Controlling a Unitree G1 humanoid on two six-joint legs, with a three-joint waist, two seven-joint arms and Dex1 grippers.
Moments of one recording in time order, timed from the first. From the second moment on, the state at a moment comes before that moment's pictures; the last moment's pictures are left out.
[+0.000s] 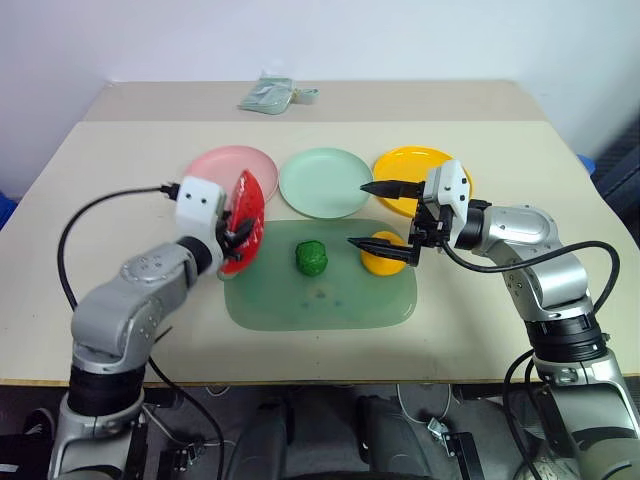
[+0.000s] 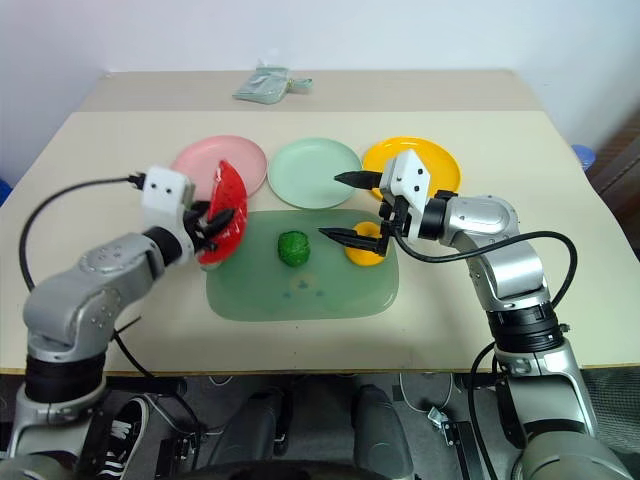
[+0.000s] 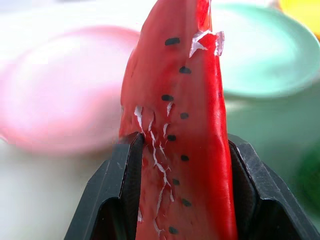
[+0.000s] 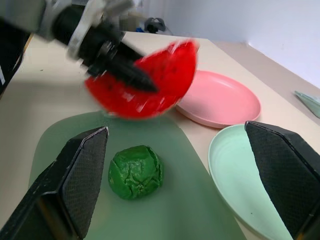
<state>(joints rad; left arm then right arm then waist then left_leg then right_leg) -0.44 0.53 0.12 -0.44 -0.51 1.00 -0.15 -0.58 -0.59 0.06 -0.09 0.41 0.30 1.06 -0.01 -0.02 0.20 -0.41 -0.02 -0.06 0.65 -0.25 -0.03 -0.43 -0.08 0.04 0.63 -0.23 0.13</state>
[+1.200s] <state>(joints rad) -0.91 0.40 0.21 0.72 -0.27 0.13 -0.40 -0.57 -0.53 0.03 -0.04 0.35 0.24 0.93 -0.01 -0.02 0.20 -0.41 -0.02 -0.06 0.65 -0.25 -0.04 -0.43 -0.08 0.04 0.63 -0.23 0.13</state>
